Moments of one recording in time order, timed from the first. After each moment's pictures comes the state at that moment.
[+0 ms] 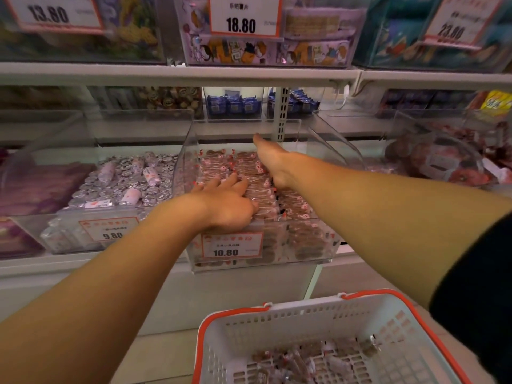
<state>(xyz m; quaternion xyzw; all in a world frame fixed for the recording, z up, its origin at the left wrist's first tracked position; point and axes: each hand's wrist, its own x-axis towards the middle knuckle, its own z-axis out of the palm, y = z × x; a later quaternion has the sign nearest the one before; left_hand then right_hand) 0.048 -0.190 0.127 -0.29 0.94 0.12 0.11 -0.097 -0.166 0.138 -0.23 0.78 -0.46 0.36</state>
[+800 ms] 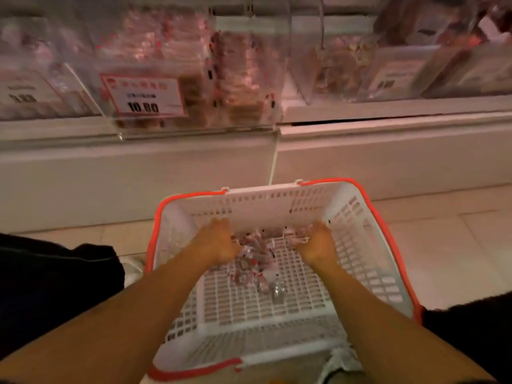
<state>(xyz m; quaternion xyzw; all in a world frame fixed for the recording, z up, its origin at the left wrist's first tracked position) 0.096 -0.028 -0.123 -0.32 0.90 0.22 0.19 -0.066 0.152 -0.195 -0.15 0.91 -0.28 0.25</state>
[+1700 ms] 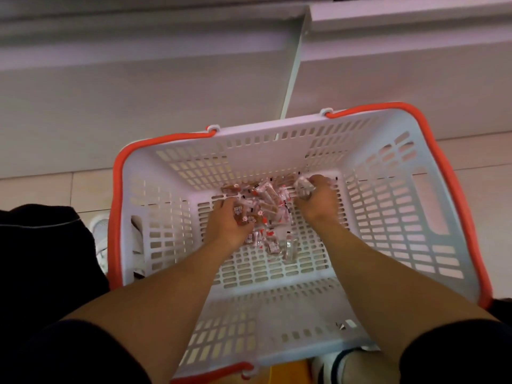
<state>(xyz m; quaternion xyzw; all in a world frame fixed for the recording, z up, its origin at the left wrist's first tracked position) 0.093 0.002 -0.291 -0.47 0.79 0.40 0.06 -0.090 0.121 -0.306 -0.14 0.92 -0.25 0.27</state>
